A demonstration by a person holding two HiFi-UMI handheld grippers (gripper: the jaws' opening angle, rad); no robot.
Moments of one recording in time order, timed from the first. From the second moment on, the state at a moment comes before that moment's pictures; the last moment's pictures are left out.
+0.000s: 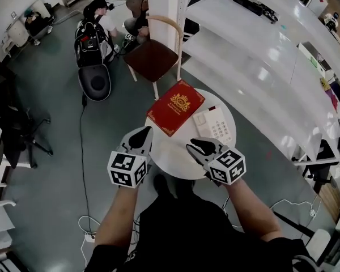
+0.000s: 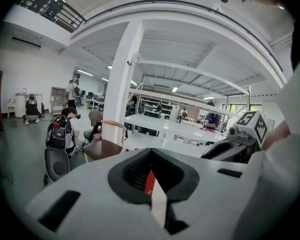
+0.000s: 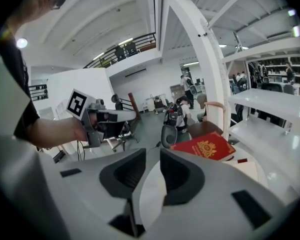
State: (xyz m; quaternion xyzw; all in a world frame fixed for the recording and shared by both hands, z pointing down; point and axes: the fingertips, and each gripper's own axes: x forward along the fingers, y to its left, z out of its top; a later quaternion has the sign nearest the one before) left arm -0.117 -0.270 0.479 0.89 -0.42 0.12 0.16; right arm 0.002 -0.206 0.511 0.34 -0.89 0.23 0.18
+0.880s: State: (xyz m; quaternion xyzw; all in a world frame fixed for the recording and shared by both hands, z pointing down) left arm -0.125 -0.258 0.588 0.88 -0.38 0.15 0.24; right arm -0.044 -0.193 0.695 0.26 -0.84 0.22 0.43
